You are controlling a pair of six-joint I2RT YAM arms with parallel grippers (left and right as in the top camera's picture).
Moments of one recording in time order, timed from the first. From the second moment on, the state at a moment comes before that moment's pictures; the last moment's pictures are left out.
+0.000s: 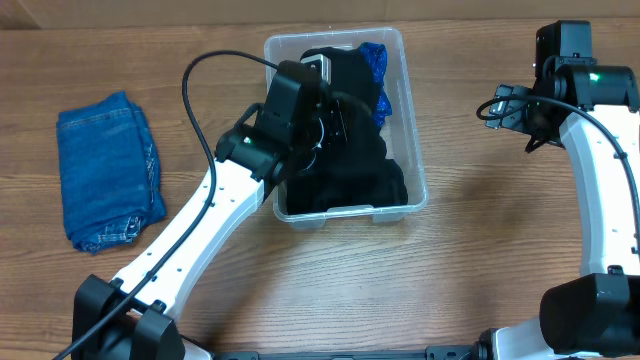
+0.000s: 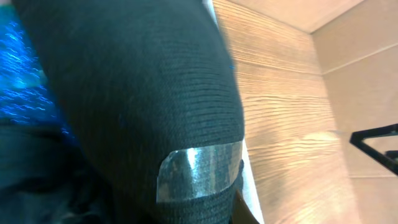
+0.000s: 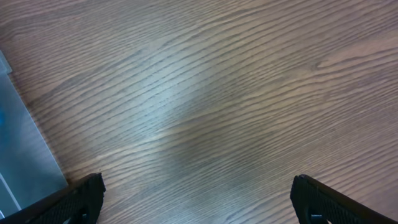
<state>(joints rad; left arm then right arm) -0.50 1.62 1.33 -0.35 0.23 -0.68 -0.07 1.69 1.68 -1.22 0.20 0.28</state>
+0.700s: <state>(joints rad) -0.47 1.77 1.23 -0.14 0.32 -0.89 -0.07 1.69 1.68 -1.22 0.20 0.28</state>
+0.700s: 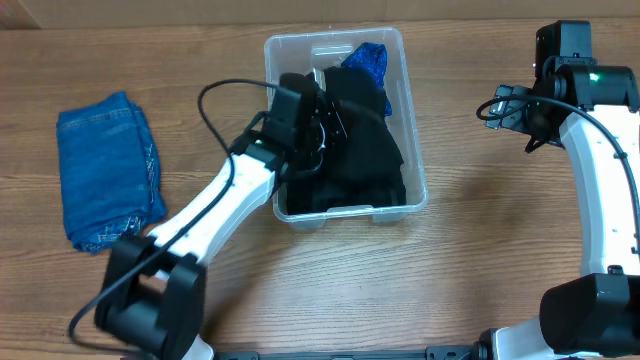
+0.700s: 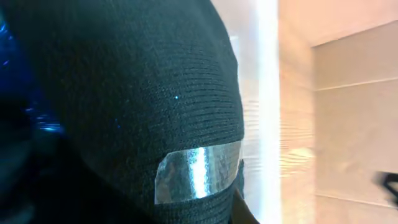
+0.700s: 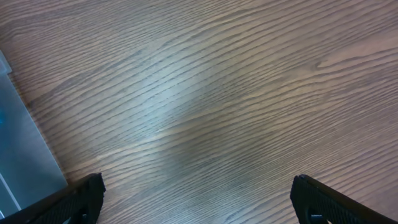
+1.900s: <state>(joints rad) -0.54 1.95 1.58 -0.77 -0.05 -0.41 -0.07 1.69 1.68 -1.22 0.20 0.28</state>
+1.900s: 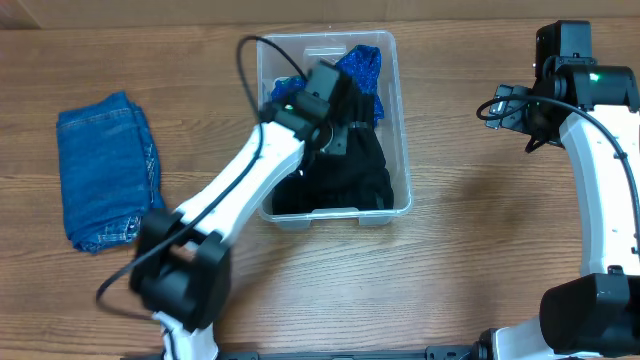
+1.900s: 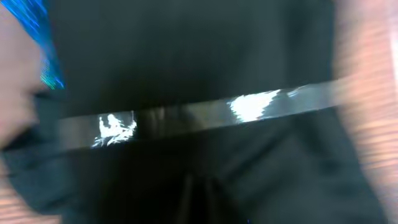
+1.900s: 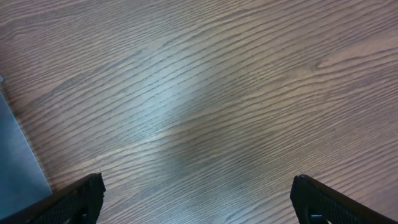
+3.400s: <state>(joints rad) 0.40 1.87 1.70 -1.33 -0.32 -0.46 -0.07 1.69 1.68 -1.22 0.21 0.28</state>
